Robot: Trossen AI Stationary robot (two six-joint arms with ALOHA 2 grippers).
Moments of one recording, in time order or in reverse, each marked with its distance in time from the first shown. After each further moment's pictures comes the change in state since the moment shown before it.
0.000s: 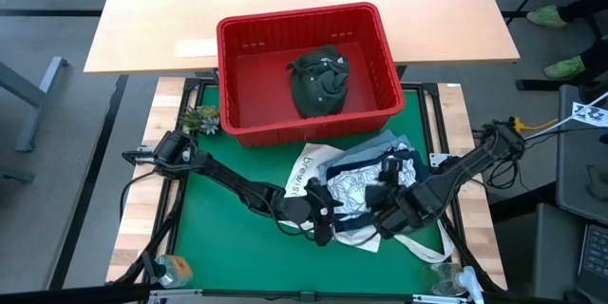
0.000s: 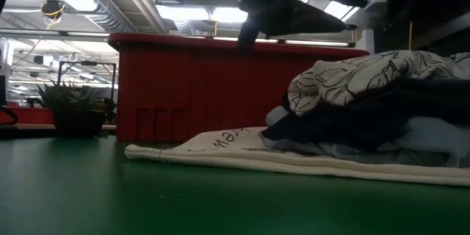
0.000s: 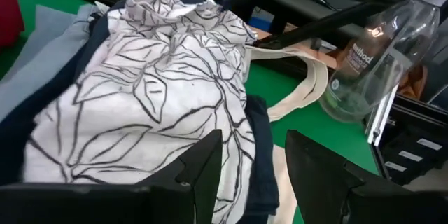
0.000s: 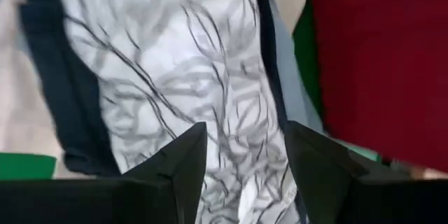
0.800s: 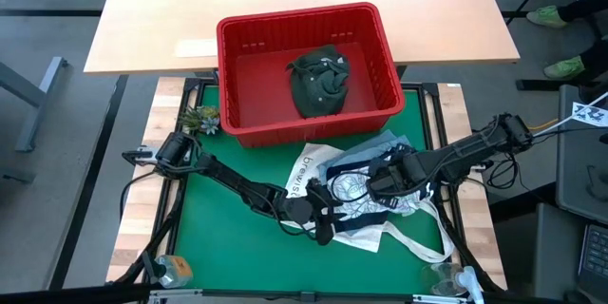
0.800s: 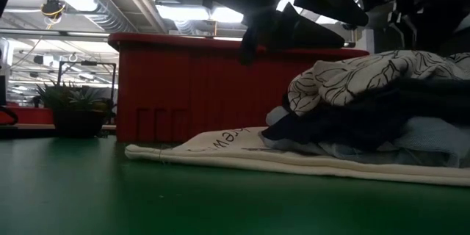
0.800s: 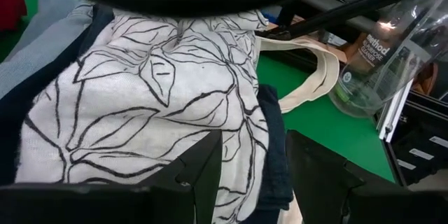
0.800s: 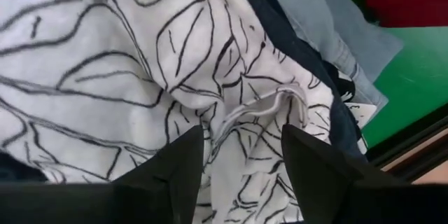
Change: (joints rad) left arm 0.006 0.032 0.000 0.006 -0.001 -0.025; right arm -0.236 -0.113 -0.250 0.043 -0.253 0.207
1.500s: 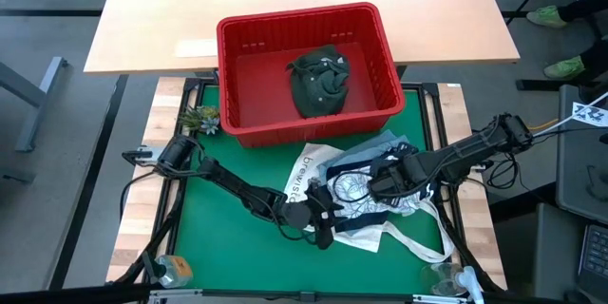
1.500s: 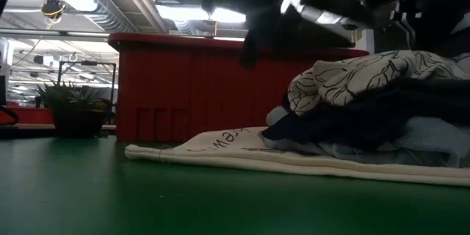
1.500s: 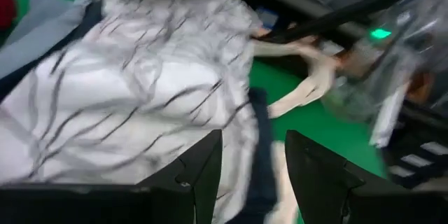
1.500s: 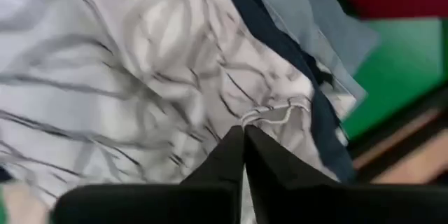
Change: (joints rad) left arm -0.024 0.033 0.000 0.069 -0.031 -0.001; right arm 0.003 0.001 0.000 -0.047 0.032 0.018
